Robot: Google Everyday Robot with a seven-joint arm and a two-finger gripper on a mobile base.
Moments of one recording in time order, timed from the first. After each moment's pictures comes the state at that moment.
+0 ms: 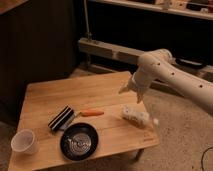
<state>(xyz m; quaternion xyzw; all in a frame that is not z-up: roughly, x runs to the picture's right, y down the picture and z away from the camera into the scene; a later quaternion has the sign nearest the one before) 0.119 0.054 0.710 -0.14 -0.27 -0.50 0.81</state>
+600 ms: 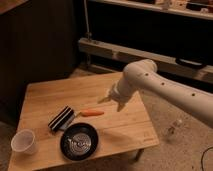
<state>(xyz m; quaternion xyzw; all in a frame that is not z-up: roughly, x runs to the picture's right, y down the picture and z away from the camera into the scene) -0.034 0.067 0.690 -0.08 -0.35 -0.56 0.75</state>
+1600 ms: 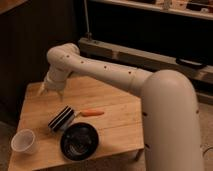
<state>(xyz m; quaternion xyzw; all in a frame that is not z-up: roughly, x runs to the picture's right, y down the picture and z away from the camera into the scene) -0.285 0.013 0.712 -0.07 -0.42 -0.64 0.65</state>
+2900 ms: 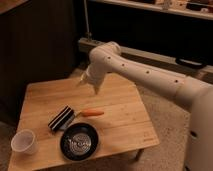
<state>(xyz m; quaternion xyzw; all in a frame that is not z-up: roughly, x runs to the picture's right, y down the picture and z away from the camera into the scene) -0.049 0.003 0.728 -0.08 -0.29 -0.51 0.80</state>
